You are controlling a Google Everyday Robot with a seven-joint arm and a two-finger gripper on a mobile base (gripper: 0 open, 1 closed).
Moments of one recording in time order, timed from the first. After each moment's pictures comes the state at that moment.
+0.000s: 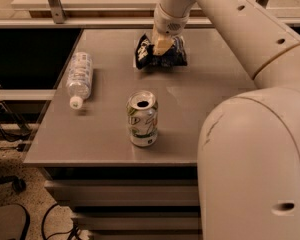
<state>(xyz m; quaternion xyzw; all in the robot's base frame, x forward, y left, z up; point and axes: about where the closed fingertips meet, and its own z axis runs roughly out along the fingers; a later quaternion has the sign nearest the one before) 0.737 -0.037 0.885 -0.75 0.63 -0.03 0.21</state>
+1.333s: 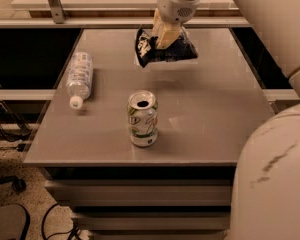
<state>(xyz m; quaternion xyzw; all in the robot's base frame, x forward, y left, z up) 0.668 -0.039 0.943 -0.79 0.57 -0.03 0.20</state>
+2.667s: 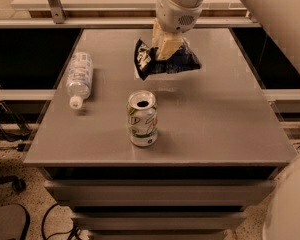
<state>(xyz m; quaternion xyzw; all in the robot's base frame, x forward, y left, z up) 0.621 -0.037 0.938 -0.80 0.57 -0.01 0.18</state>
